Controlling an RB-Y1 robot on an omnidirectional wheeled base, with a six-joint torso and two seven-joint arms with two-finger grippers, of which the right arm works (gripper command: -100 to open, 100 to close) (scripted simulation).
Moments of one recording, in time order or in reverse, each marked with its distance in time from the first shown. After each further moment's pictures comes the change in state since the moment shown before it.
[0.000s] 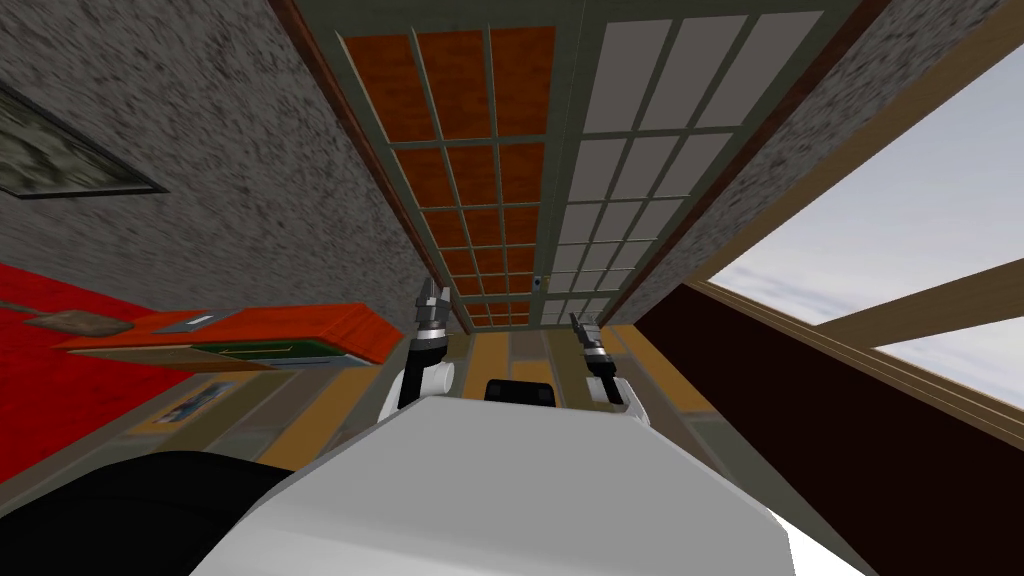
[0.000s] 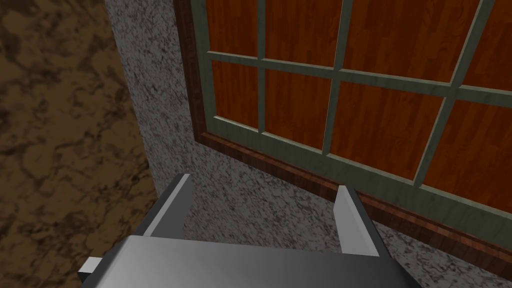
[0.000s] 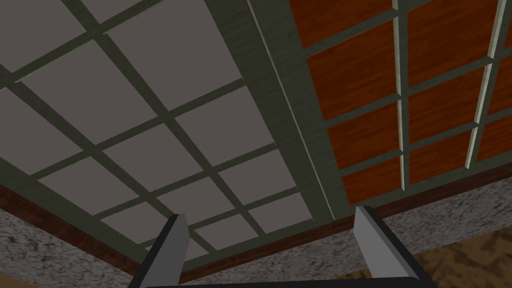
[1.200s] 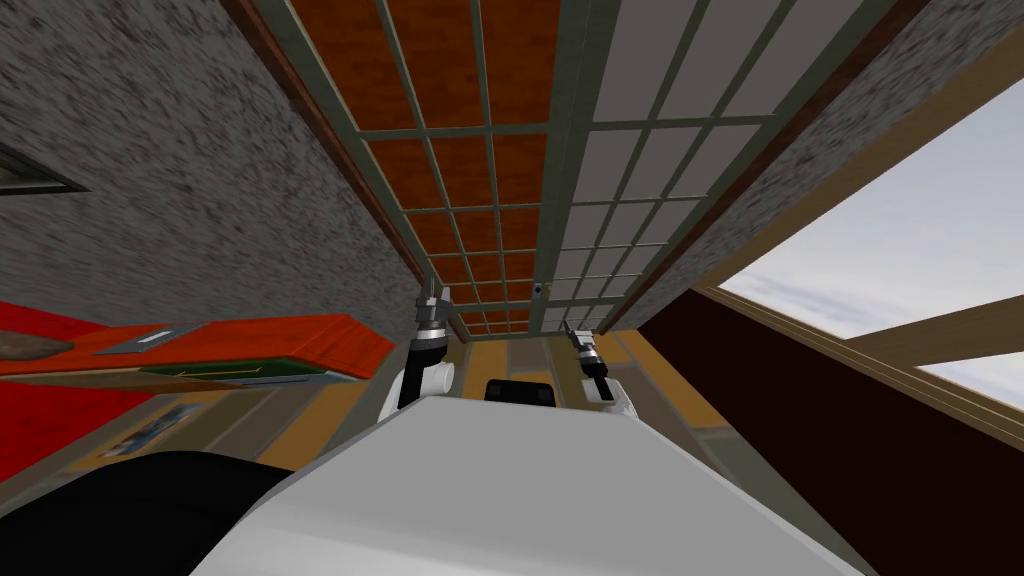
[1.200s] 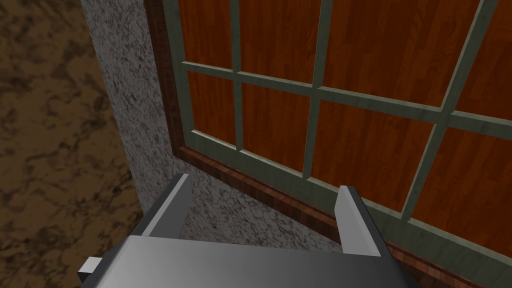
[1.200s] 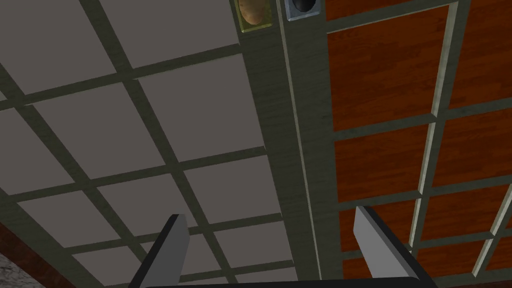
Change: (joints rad) arm -0.108 0.023 -0.066 0.274 0.090 -0.045 0.201
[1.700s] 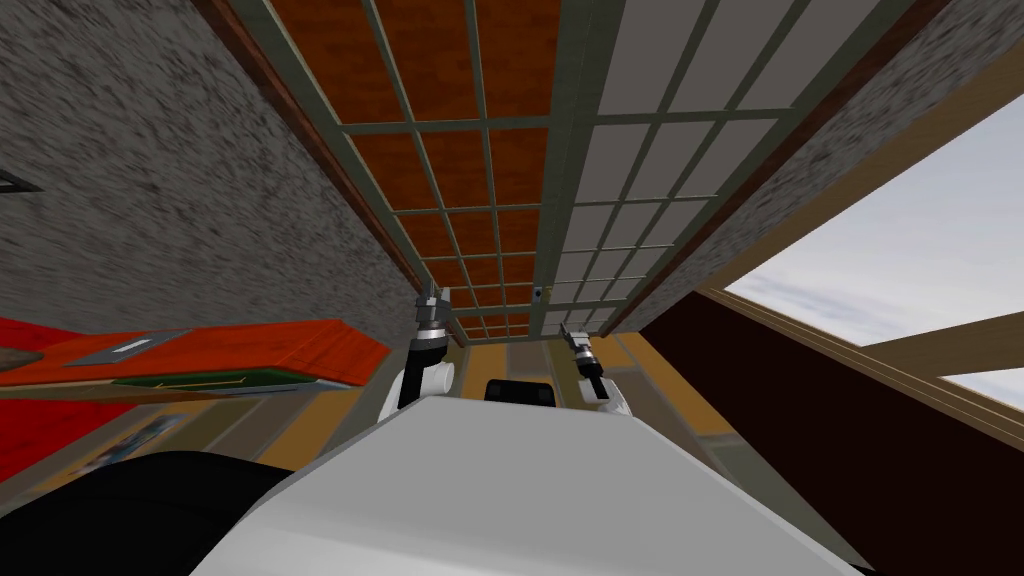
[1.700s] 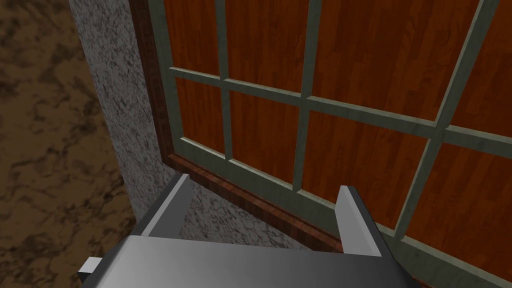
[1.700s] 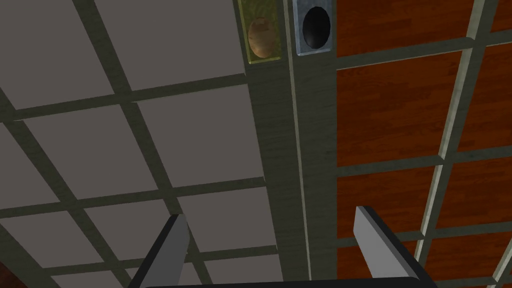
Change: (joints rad) arm -0.045 0.018 -0.026 0.107 0.037 -0.016 0.082
